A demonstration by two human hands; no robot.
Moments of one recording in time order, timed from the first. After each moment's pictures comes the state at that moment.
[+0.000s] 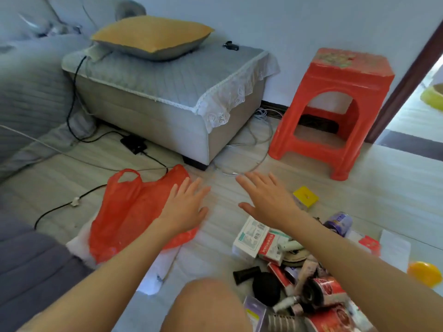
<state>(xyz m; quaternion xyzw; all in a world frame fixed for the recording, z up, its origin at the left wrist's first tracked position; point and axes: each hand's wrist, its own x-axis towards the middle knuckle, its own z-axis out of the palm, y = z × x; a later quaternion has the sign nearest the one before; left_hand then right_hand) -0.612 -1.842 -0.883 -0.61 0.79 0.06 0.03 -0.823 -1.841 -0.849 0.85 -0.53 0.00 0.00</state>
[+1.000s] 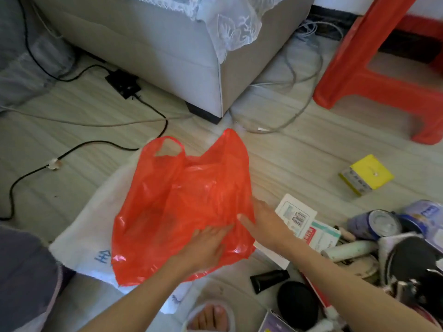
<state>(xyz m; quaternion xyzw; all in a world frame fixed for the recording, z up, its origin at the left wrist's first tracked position) -0.622 -1.874 -1.097 -0.55 0.76 0.31 0.15 -0.793 -1.918 -1.074 0.68 -0.60 0.02 -0.41</state>
